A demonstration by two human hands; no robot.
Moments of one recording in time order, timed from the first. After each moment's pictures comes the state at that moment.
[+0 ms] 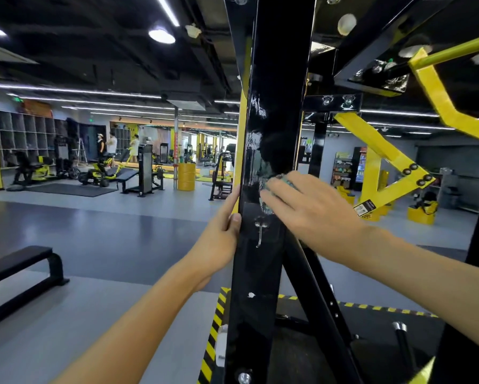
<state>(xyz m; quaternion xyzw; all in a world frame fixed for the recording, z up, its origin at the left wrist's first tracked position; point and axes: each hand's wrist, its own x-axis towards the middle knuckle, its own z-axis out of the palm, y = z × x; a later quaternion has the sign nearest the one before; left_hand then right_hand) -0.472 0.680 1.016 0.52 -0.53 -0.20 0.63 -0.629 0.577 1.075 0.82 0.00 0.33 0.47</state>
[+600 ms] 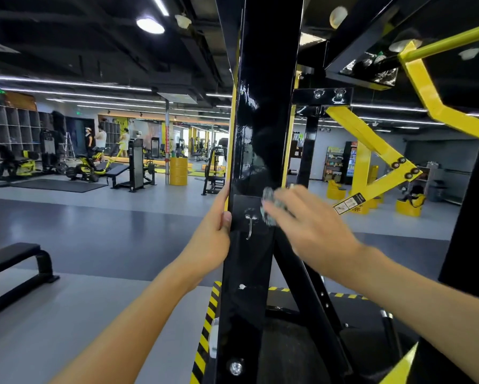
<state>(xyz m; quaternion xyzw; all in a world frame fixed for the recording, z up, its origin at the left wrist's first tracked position) -0.467 0.672 0.999 0.53 -0.56 -0.18 0.61 -0.639 0.568 1.038 0.83 -0.02 0.42 0.35</state>
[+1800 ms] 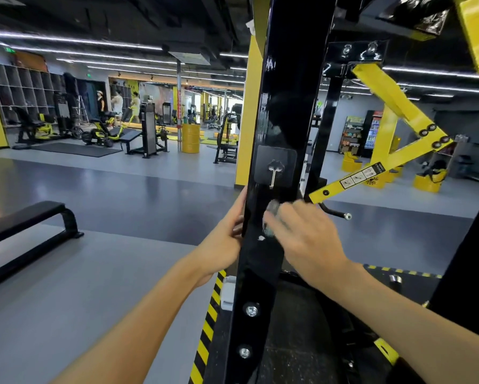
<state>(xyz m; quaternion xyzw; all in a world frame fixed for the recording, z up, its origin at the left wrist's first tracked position) -0.469 0.697 0.929 0.56 -0.55 -0.28 0.55 -0.624 0.598 0.949 0.83 -0.06 0.41 0.36</state>
